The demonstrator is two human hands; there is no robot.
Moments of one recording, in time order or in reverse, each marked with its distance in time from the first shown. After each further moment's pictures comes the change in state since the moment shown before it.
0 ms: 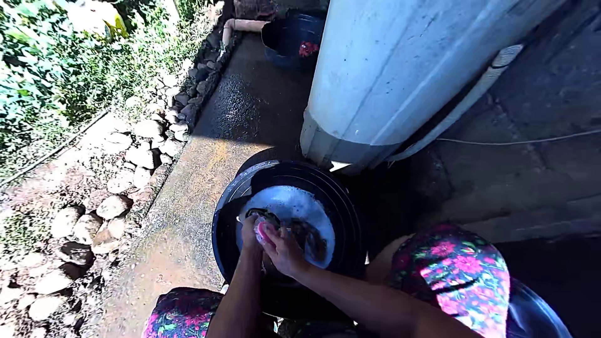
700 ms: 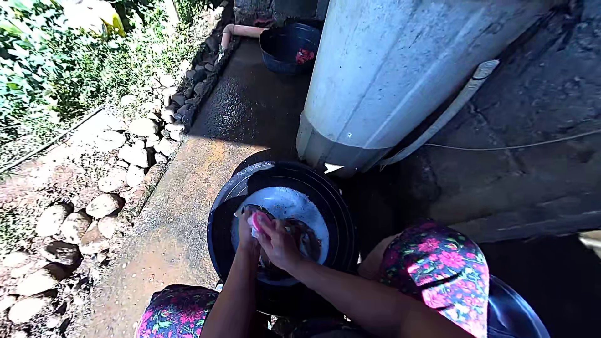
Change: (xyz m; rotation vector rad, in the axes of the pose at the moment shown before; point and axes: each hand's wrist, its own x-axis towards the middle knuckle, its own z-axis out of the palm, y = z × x) left_hand -0.009 0.010 0.009 -0.196 -0.081 0.063; right_hand -0.002 0.001 0.006 0.013 0.198 -0.148
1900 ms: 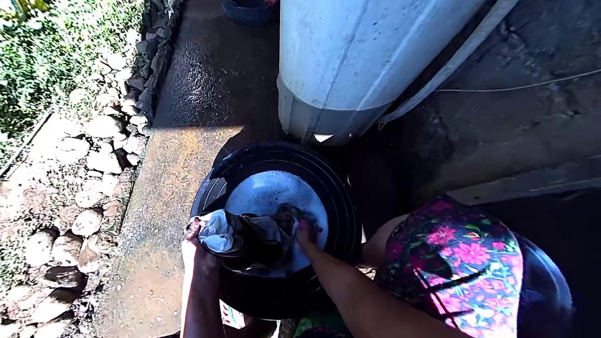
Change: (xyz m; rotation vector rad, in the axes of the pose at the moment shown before) left_hand 0.010 0.056 -0.007 -0.024 0.152 0.047; right_hand 0.037 0.237 0.061 0.247 0.027 0.931
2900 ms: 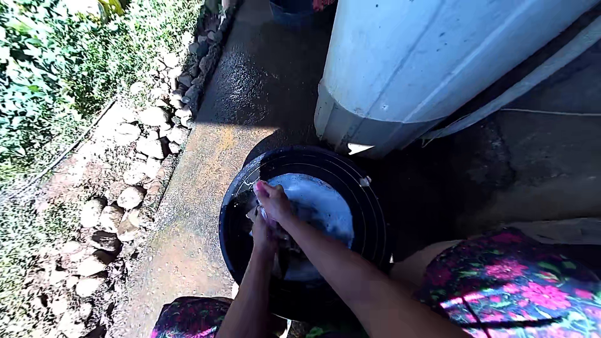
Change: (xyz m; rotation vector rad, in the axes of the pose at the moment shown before) left_hand 0.011 -0.075 0.009 0.231 -0.057 -0.098; right_hand -0.131 -0.224 0.007 -0.126 -0.226 -0.696
